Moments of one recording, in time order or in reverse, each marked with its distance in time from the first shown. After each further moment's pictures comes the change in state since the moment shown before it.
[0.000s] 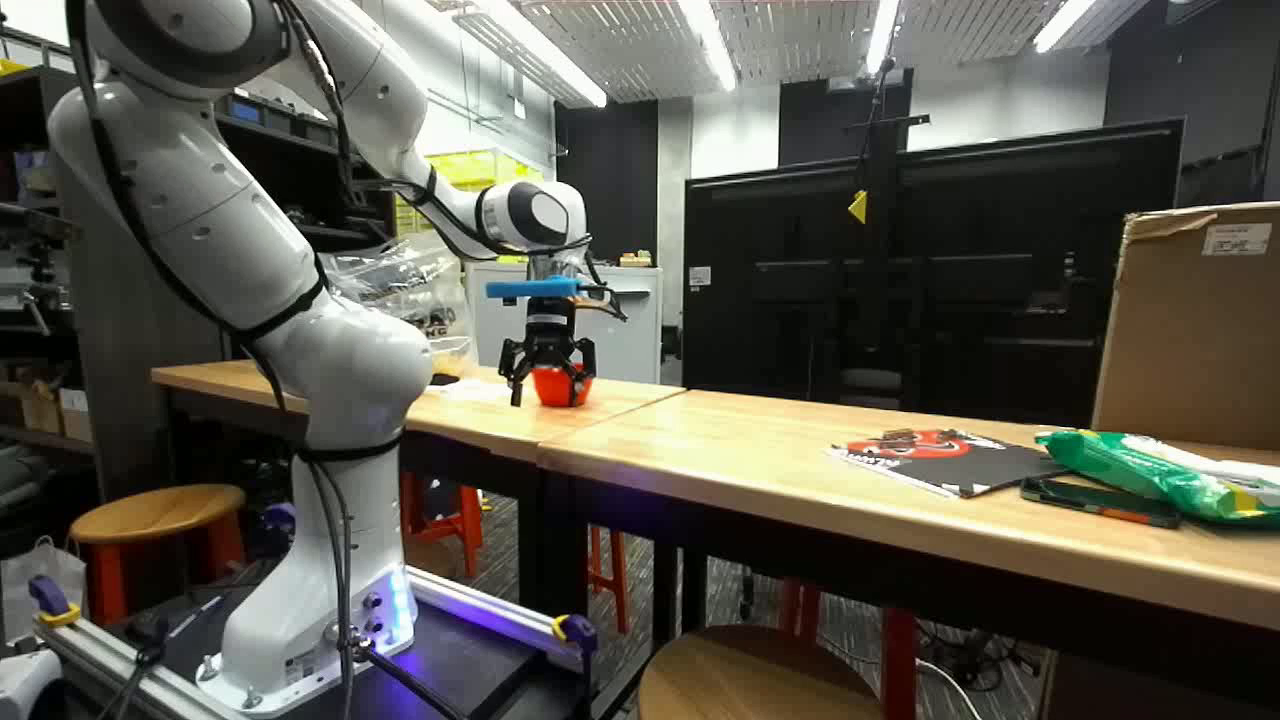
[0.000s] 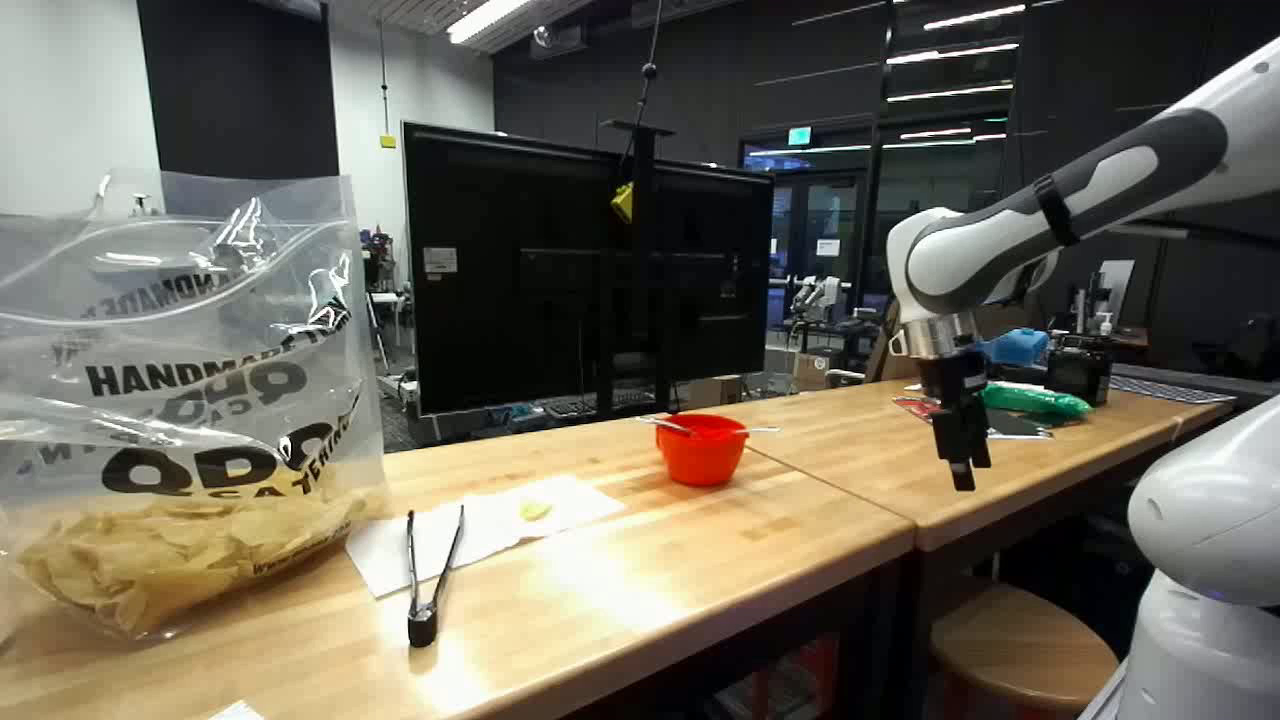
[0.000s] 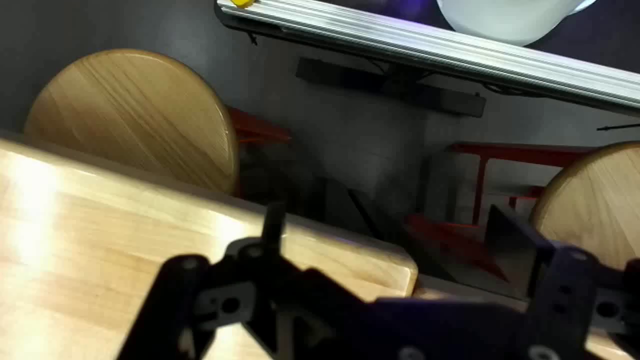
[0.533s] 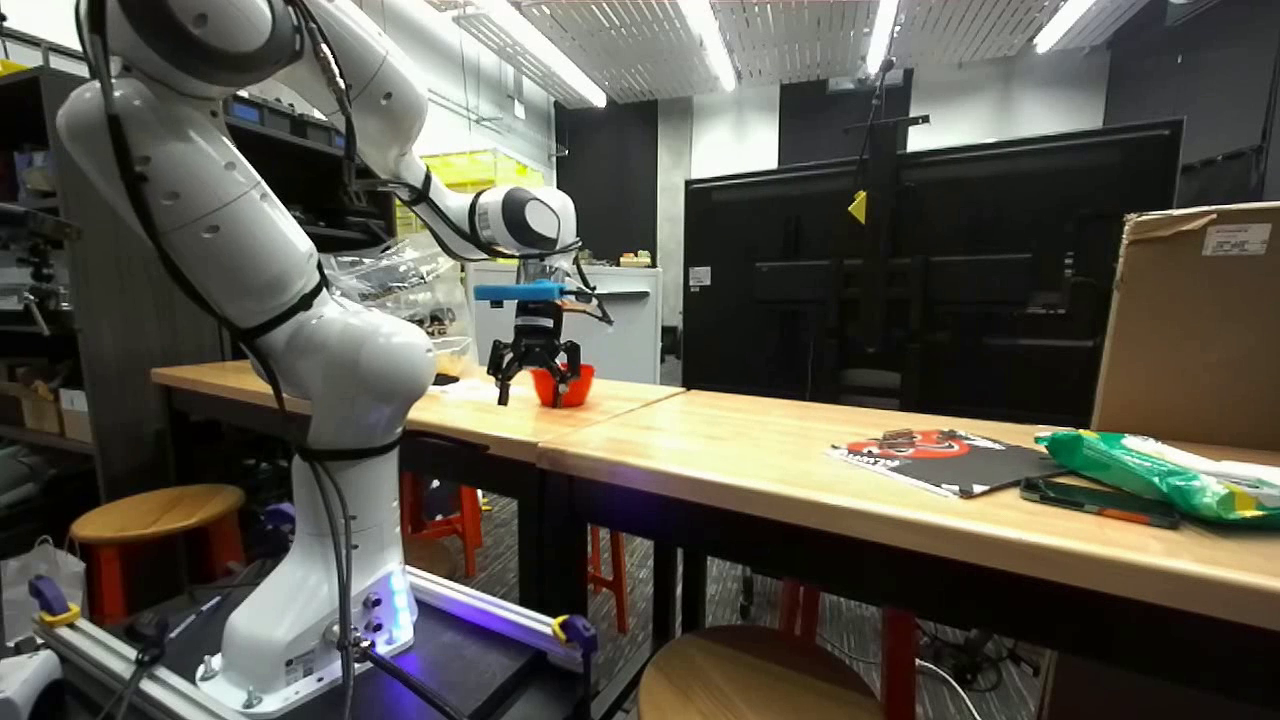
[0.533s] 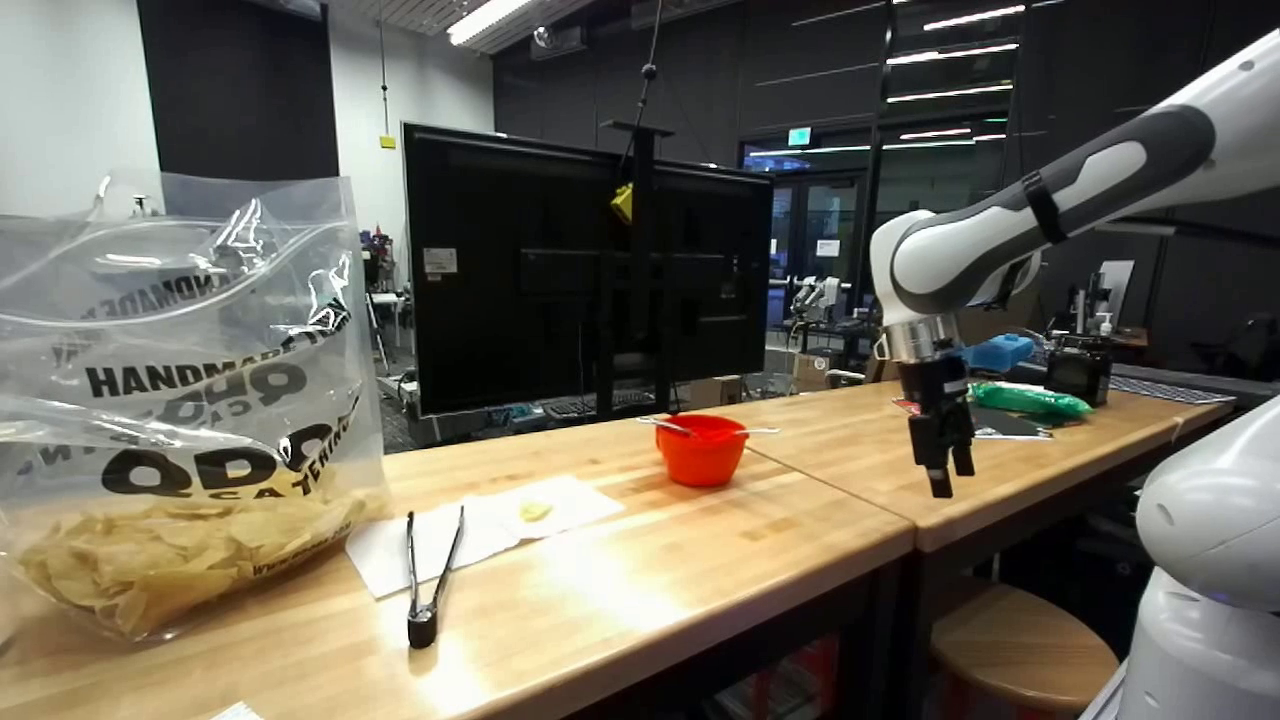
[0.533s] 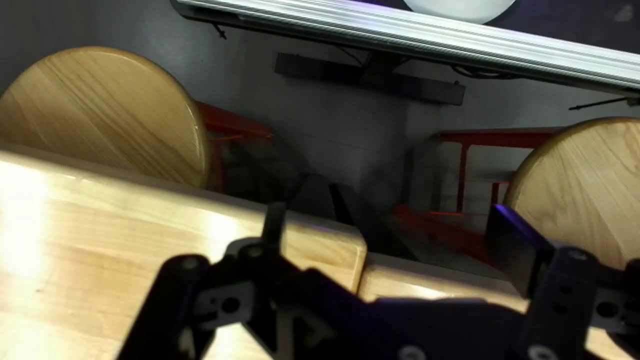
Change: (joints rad) arm 0.052 0.019 0.034 0.001 0.075 0.002 0.094
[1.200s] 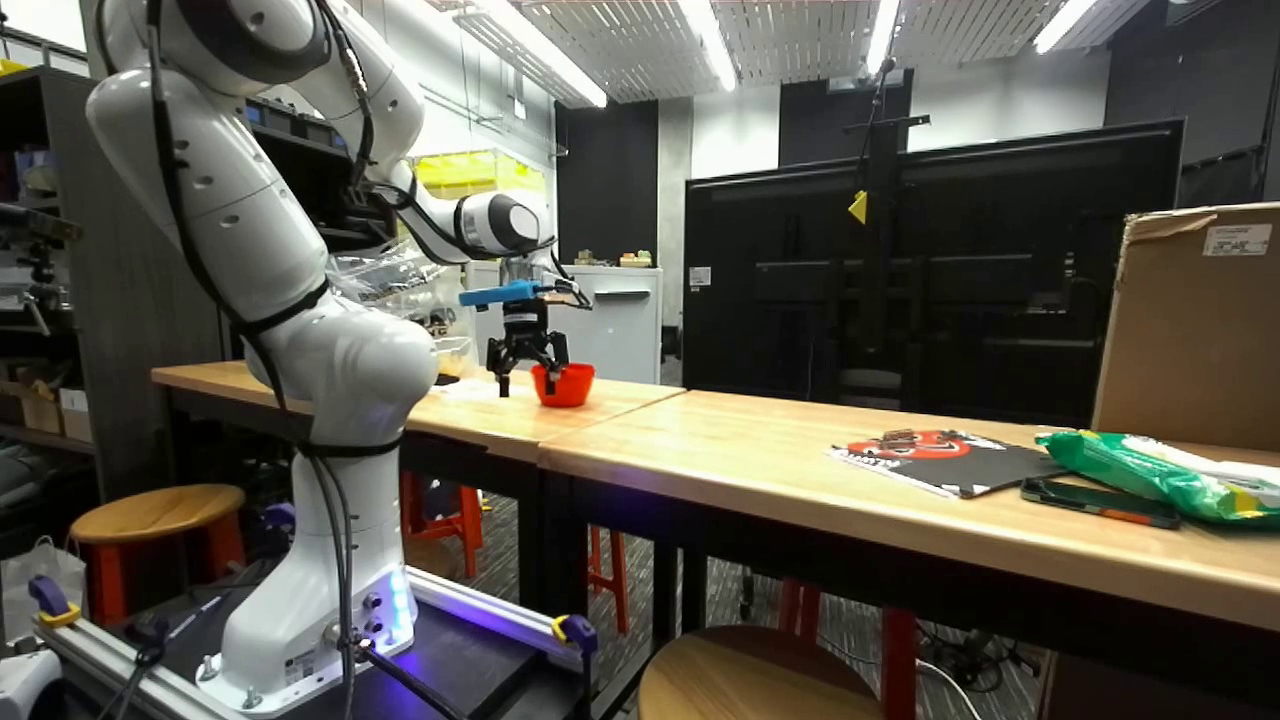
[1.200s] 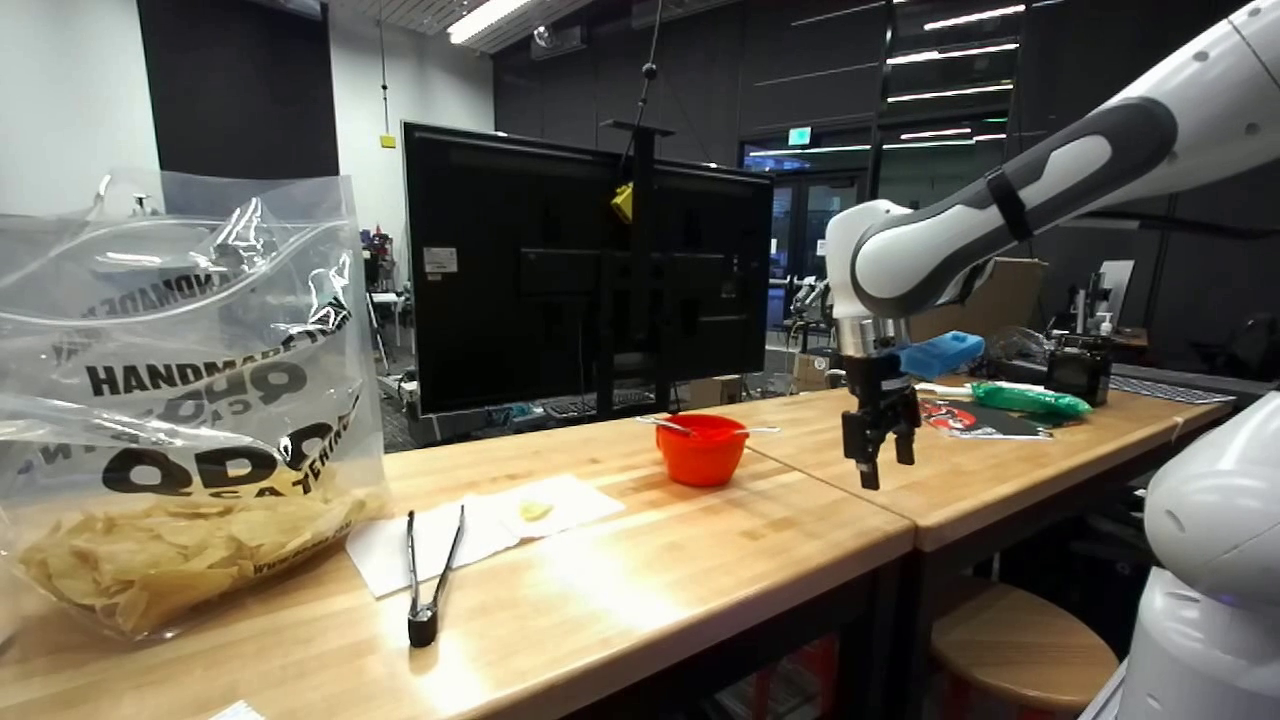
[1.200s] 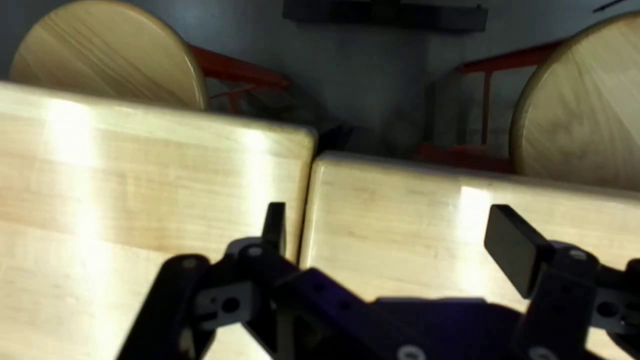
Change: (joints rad) arm 0.047 0.074 0.134 0.044 0.054 0.151 0.228
